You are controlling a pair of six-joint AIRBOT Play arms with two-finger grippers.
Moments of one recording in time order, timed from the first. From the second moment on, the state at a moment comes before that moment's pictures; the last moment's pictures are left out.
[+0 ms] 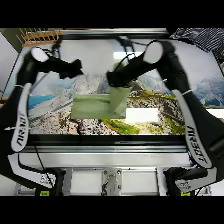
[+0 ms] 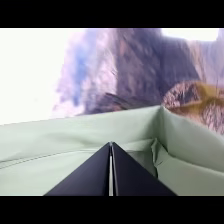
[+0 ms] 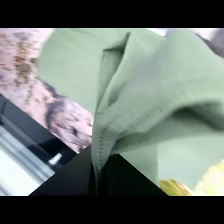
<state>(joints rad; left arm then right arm) -0.01 -1.66 1.73 1.03 -1.18 -1.64 0.51 -1.65 1.91 -1.10 1.30 1.64</state>
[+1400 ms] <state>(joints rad) -0.02 -1.12 0.98 1.20 -1.03 -1.57 0.26 -1.71 1.17 -0.74 0.94 1.39</state>
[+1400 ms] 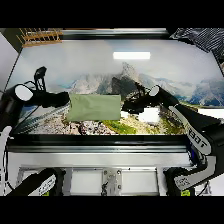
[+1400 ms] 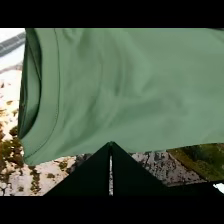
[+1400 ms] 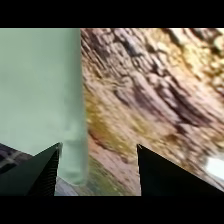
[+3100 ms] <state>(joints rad) -0.08 -1.11 0.93 1.20 -0.96 -1.59 -0.90 -0.93 1.14 -1.39 1.22 1.52</state>
